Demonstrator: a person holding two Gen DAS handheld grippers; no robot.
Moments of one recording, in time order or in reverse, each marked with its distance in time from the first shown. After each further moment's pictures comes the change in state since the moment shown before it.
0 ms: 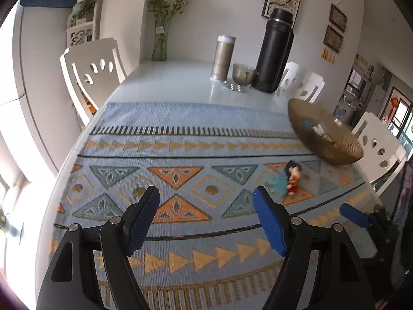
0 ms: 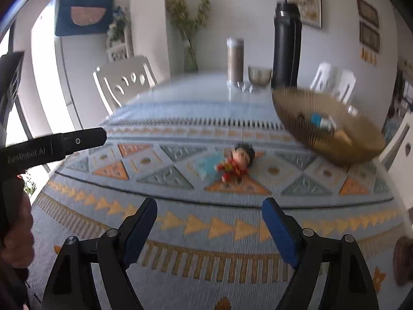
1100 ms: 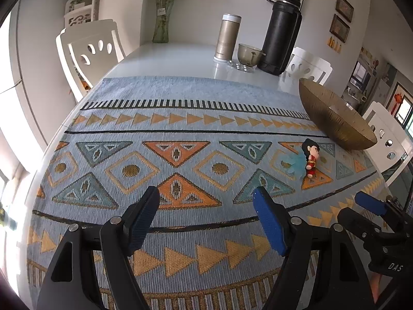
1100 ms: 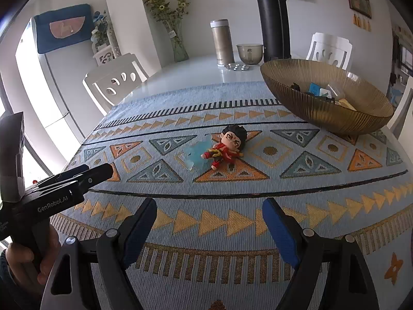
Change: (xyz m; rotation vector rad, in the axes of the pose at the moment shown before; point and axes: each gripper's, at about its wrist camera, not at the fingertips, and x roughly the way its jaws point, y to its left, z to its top) left arm 0.033 0.002 -0.021 -0.003 0.075 0.010; right arm 0.014 -0.027 0.002 0.122 0.061 0.060
